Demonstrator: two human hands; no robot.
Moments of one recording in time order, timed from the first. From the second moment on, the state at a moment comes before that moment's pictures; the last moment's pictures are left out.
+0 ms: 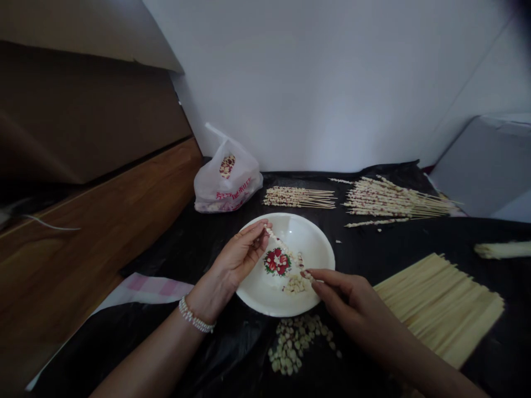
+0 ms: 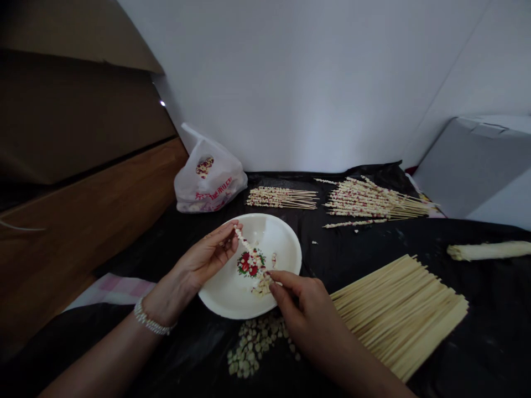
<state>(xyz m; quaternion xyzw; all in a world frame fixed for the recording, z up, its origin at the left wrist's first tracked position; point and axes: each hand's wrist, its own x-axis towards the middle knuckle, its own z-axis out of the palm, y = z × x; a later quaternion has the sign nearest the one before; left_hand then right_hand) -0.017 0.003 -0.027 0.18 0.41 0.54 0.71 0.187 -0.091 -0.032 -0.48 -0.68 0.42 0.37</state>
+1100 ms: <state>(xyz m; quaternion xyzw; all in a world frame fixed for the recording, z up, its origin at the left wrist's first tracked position) -0.015 0.002 -0.023 0.13 0.42 0.51 0.74 0.188 -0.091 -0.035 -0.48 -0.68 0.42 0.38</state>
